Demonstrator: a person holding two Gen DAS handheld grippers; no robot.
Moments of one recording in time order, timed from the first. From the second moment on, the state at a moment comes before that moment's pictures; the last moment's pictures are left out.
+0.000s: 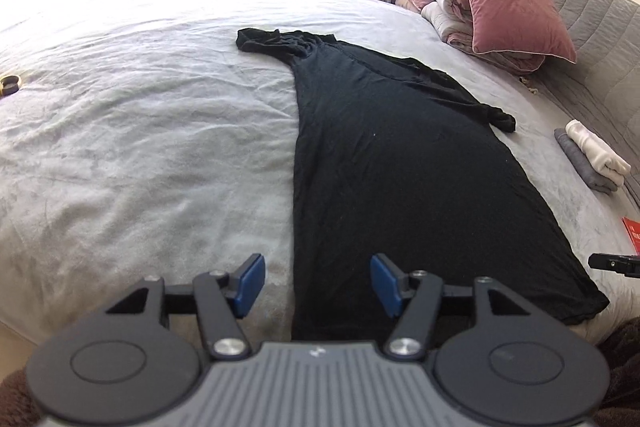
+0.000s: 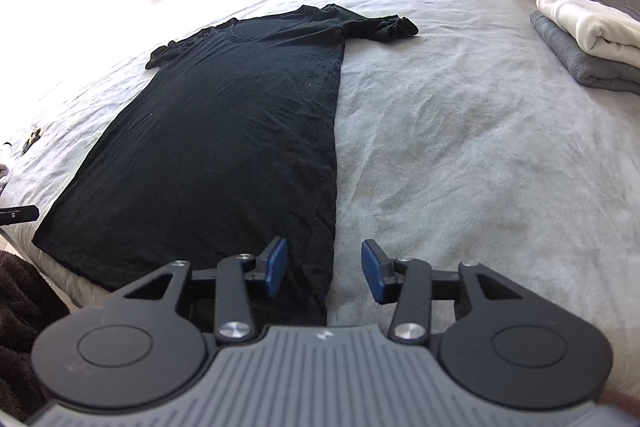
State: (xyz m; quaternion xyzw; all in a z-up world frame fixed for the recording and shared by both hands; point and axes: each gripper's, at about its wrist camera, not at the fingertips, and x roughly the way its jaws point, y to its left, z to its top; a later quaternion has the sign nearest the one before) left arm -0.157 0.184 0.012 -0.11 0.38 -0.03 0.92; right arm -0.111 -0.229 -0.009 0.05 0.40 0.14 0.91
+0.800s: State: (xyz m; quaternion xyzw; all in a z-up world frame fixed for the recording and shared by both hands) left arm 0.070 0.049 0.014 -0.01 0.39 -0.17 0.91; right arm 0.112 -0.250 -0.009 0.19 0.41 0.12 0.89
